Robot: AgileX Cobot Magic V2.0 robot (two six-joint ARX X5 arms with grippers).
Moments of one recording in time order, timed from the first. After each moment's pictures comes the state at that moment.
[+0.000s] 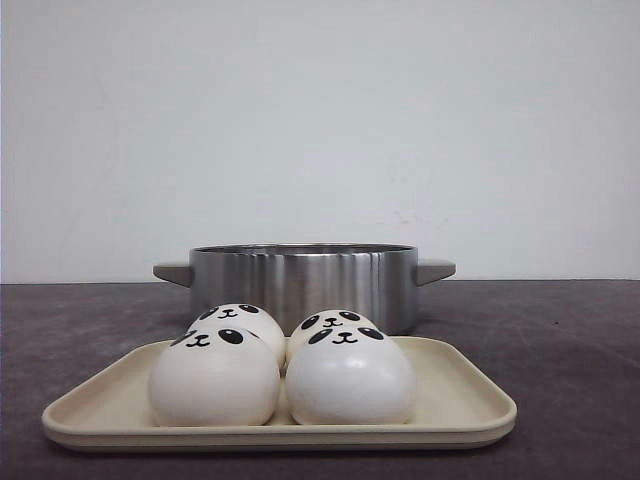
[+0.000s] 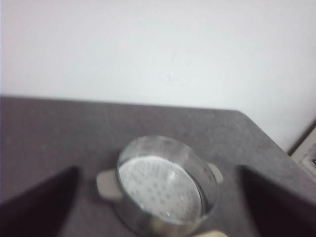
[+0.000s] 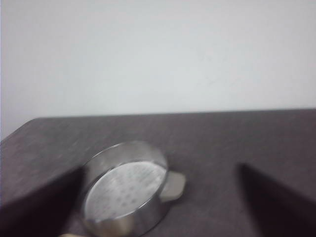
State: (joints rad) left arm 0.02 0.65 1.06 -0.61 0.47 -0.23; right arm 0.03 0.51 0.94 -0.55 -0.35 0.23
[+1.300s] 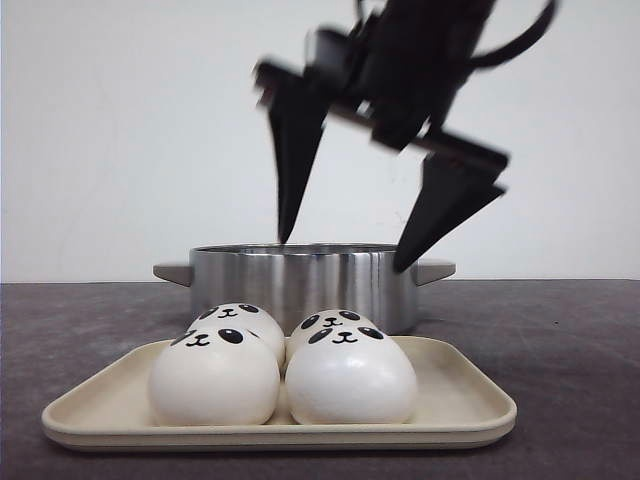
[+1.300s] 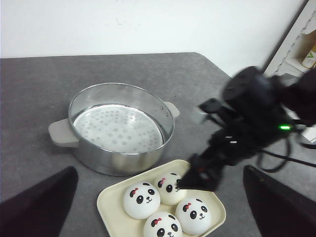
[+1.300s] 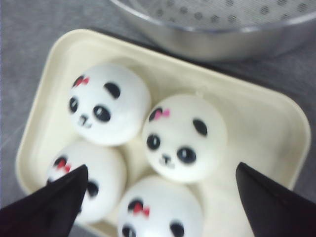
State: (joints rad) left arm -0.32 0.51 1.06 -0.85 0.35 -0.15; right arm 0.79 1.64 1.21 -0.67 -0.07 0.53
